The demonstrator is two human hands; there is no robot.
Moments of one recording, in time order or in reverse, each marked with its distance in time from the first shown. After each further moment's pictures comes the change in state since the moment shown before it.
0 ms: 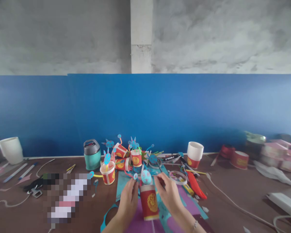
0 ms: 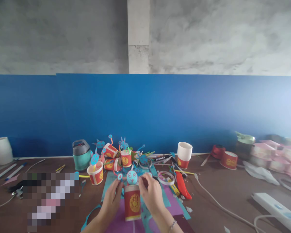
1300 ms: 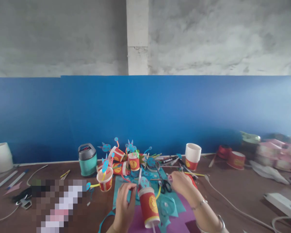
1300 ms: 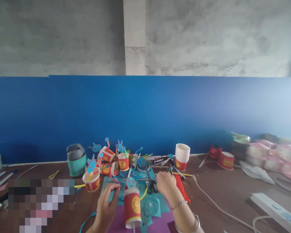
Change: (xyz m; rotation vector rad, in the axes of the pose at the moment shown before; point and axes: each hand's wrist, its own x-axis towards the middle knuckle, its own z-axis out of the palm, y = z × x) left_hand 0.001 0.002 -0.006 0.240 0.164 0.295; right_hand 0.052 0.014 -0.055 -0.874 -0.365 0.217
